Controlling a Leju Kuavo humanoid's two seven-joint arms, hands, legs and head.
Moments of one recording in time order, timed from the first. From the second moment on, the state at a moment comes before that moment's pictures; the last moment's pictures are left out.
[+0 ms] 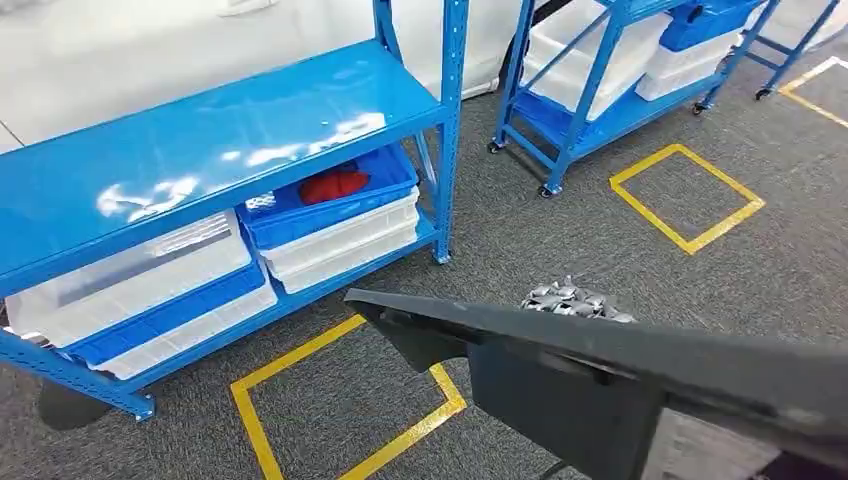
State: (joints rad) left arm -0.08 0.01 1.25 -0.22 -0.95 0.00 -0.21; right arm -0.12 -0.10 0.30 -2.07 -0.09 0.40 -0.70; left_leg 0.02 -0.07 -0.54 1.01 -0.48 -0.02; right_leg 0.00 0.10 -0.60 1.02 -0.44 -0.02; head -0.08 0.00
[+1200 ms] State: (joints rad) left arm -0.08 -0.05 1.25 -0.22 -0.94 0.01 -0.18; right arm -0.15 -0.10 0.33 -1.91 -0.04 0.34 -0.61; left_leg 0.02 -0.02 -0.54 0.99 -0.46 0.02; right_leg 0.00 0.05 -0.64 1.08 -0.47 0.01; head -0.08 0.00
